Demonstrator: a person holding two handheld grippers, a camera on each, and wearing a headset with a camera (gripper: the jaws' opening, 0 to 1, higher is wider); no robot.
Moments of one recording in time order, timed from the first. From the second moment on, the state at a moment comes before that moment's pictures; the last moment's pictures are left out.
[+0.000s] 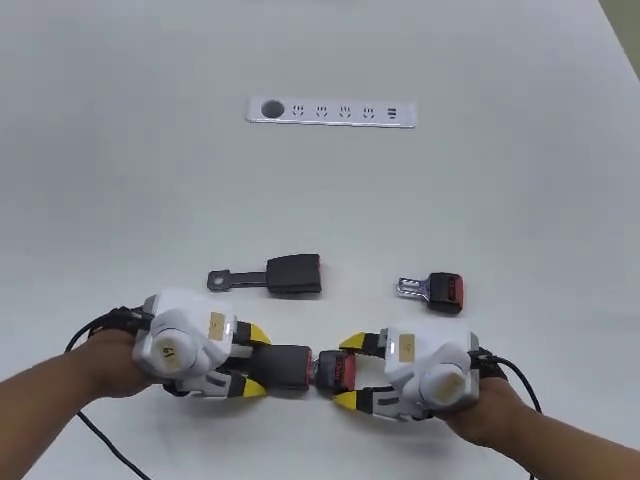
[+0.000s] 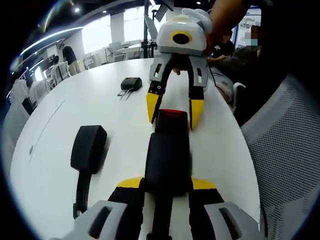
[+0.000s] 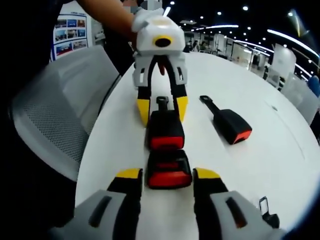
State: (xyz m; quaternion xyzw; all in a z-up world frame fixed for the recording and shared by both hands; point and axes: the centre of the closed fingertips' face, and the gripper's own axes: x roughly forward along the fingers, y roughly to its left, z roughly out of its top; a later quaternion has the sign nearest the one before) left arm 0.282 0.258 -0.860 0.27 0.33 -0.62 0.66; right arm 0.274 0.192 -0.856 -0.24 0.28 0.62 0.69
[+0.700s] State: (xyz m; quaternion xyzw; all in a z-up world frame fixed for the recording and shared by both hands) left arm 0.324 0.257 -0.803 0.19 0.28 -0.57 0.74; right arm 0.325 0.157 -0.802 -0.20 0.24 0.56 0.77
